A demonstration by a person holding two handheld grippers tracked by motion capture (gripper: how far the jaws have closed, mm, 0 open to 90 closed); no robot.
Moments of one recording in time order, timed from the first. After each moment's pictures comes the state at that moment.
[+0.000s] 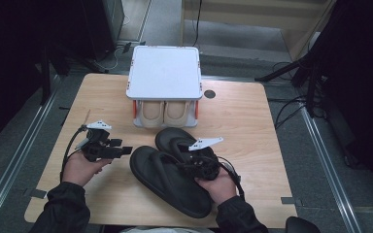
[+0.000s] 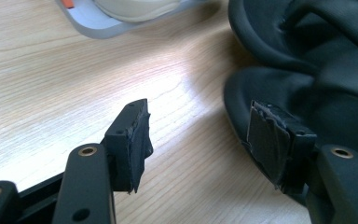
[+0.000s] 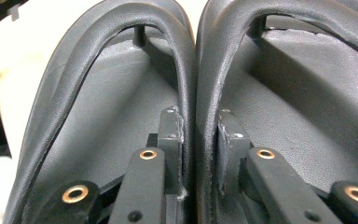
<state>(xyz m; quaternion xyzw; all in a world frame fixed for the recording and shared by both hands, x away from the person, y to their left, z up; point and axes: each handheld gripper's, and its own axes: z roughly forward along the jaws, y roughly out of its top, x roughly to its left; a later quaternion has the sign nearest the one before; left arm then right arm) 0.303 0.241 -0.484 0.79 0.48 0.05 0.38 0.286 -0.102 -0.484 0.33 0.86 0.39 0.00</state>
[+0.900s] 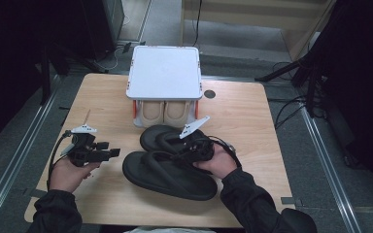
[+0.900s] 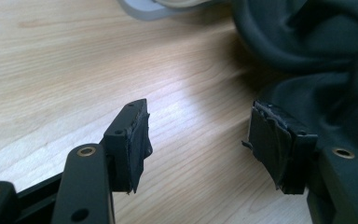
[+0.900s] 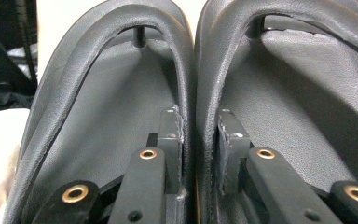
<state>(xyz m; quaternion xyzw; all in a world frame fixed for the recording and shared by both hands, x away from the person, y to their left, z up) 0.284 0.270 -0.487 0.76 0.52 0.07 0.37 0.337 -0.083 -0.464 0.18 0.91 0.36 -0.06</state>
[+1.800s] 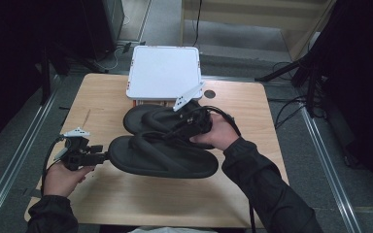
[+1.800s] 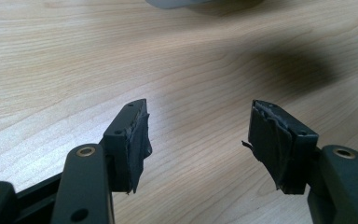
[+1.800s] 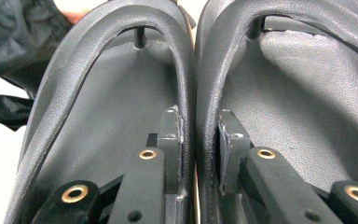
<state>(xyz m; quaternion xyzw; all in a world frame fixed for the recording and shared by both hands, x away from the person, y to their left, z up) 0.273 0.281 -0.489 0.75 0.54 0.08 0.37 0.366 -0.063 -0.373 0.09 0.92 0.38 -0.08</state>
